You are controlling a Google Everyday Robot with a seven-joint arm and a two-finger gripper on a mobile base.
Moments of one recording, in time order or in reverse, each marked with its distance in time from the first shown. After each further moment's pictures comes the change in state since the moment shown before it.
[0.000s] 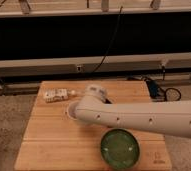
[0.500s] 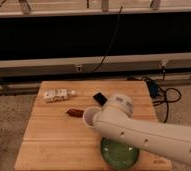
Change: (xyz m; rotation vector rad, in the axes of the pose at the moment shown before) arm 0.032 0.084 -0.049 -0.014 0.046 0.089
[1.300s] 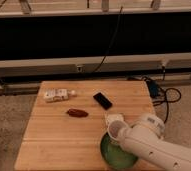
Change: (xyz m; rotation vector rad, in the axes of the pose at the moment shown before) arm 0.066 0.088 0.037 -0.054 0.040 0.188
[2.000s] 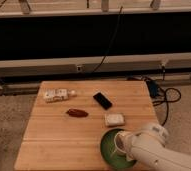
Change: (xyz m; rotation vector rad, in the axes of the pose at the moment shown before) arm 0.010 0.016 0.025 0.013 -0.006 0.026
